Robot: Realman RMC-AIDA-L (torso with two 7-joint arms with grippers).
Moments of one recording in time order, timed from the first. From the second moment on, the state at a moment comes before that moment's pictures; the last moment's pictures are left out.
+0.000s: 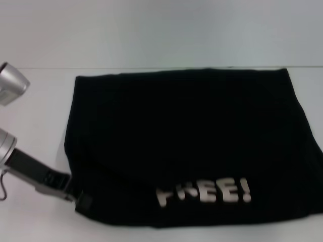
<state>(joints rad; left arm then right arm) -0.78 -2.00 0.53 0.76 2.75 1.88 -2.36 0.59 1.89 -0.76 -0.92 -2.62 -1.79 2.48</state>
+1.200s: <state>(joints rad) -0.86 -1.92 0.30 0.74 2.67 1.72 -2.45 0.63 1.84 -0.39 -0.89 -2.42 -1.61 2.34</state>
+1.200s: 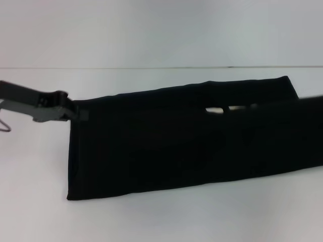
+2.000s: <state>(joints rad) -0.89 -1.97 0.51 0.70 2.61 1.25 -2.58 0.74 1.92 -0.56 -0.72 -2.41 -1.06 2.41</state>
